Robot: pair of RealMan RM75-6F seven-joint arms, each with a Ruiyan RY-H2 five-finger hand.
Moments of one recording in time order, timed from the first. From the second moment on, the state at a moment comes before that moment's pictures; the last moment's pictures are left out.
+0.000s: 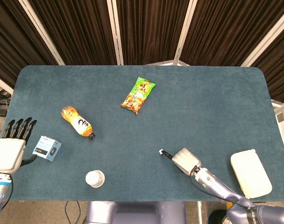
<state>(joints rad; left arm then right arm) -0.20 -1.05 -0.07 -1.88 1.41 1.41 0.43 0.61 -1.44 -0.03 -1.51 -1.47 0.82 -0.42</state>
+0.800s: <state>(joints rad) -0.20 -1.05 -0.06 -1.89 1.42 1.41 0.43 0.58 -1.28 -0.02 -1.58 -1.50 0.97 -0.32</state>
